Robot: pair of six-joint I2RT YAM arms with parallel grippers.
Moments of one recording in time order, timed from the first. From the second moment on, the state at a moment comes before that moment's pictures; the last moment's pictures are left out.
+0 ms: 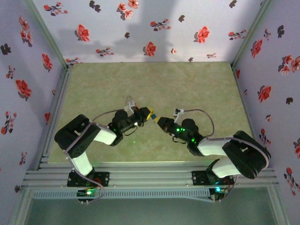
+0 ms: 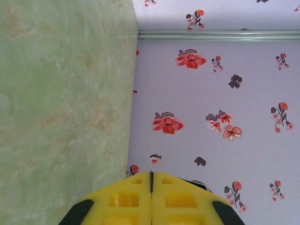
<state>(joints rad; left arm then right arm) -0.73 1.74 0.51 1.16 0.25 -1.55 0.74 1.38 0.28 0.95 -0.24 1.23</state>
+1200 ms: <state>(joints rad) -0.73 1.74 0.52 1.17 0.23 -1.56 0.76 1.11 0.30 0.56 -0.20 1.15</state>
